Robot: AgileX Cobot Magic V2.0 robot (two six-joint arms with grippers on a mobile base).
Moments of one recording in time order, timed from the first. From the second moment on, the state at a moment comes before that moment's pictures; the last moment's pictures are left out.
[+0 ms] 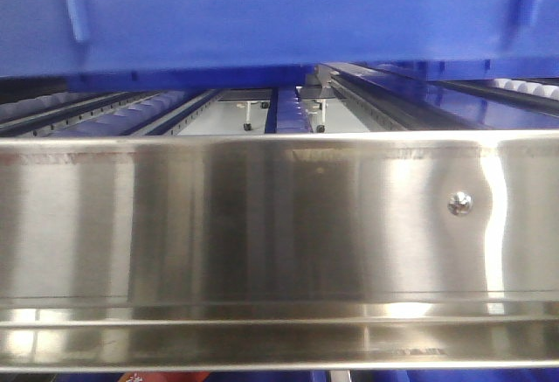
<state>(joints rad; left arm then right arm) -0.16 1.46 -1.76 0.06 1.24 -0.25 0.19 1.43 -1.78 0.03 1.29 0.01</state>
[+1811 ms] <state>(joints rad) -0.16 1.13 -1.65 0.02 1.30 -0.27 0.19 1.12 -1.63 0.08 1.29 0.06</state>
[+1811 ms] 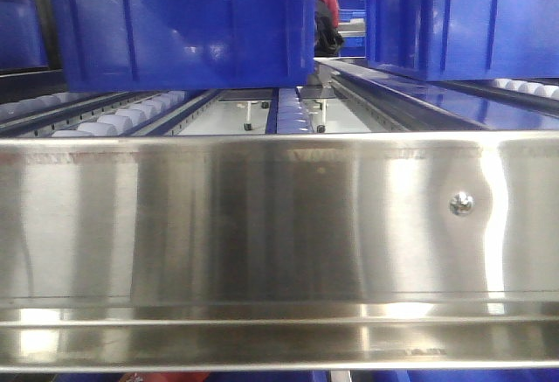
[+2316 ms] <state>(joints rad) -0.16 1.13 -1.65 0.02 1.30 -0.27 0.19 1.12 -1.63 0.08 1.29 0.06</state>
